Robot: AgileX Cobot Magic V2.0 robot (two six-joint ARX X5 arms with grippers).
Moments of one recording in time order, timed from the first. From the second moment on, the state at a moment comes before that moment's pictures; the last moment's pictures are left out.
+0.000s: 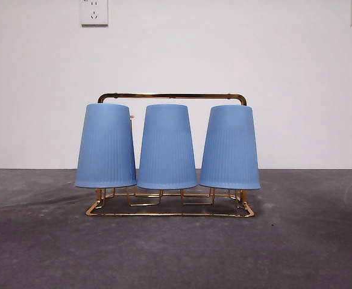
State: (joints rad) left arm -0.29 0.33 0.67 -0.13 0.22 0.18; right arm 0.90 0.76 0.82 -0.57 0.00 0.27
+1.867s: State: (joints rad) left arm 0.01 0.01 0.03 -0.17 0.10 0.12; right arm 0.90 0.76 0.82 -0.57 0.00 0.27
